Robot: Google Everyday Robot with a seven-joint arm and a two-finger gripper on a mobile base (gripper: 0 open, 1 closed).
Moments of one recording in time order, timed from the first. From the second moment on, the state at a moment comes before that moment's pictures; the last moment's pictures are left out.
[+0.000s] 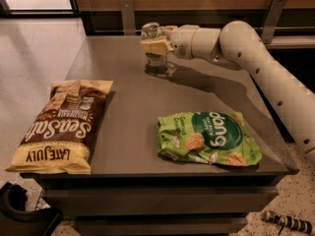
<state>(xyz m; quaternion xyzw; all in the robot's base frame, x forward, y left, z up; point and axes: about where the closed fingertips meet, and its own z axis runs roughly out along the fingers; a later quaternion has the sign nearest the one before) 0.752 0.002 0.911 -0.40 0.64 0.28 0.59</state>
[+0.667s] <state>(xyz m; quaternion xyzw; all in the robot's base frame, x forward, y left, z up) 0.754 -0.002 0.900 -0.39 0.64 0.32 0.58</state>
